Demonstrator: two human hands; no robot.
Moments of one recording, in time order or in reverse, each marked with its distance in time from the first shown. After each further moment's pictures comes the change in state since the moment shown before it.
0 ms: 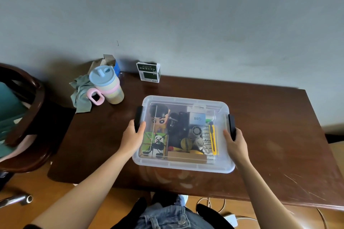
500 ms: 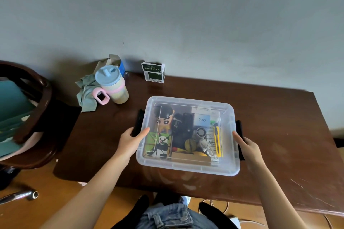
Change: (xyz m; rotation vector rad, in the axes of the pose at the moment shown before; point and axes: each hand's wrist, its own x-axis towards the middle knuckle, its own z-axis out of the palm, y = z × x) left_hand -0.013 -0.012 -0.015 -0.341 -0.027 -0.130; right_hand 0.009 0.011 -0.022 0.160 -0.119 0.174
